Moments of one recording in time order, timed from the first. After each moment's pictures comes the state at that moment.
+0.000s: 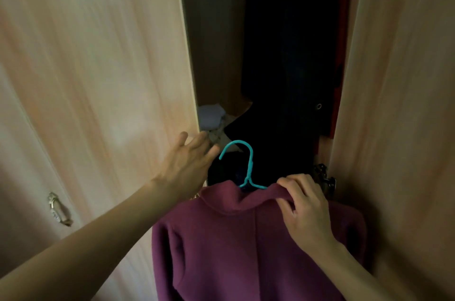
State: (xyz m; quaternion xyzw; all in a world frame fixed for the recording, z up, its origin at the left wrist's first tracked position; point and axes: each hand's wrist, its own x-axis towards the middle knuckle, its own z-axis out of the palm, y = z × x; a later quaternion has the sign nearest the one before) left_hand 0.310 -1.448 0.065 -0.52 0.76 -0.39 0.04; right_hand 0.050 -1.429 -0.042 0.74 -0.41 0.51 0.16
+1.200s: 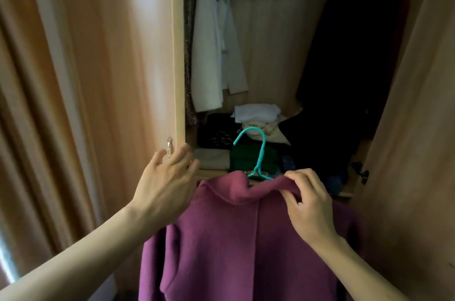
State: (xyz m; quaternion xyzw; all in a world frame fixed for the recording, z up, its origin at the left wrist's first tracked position) left_hand 0.460 -1.107 0.031 -0.62 0.69 -0.37 -0.06; right_hand 0.173 -1.206 -0.023 0.78 -0.32 0.54 0.09
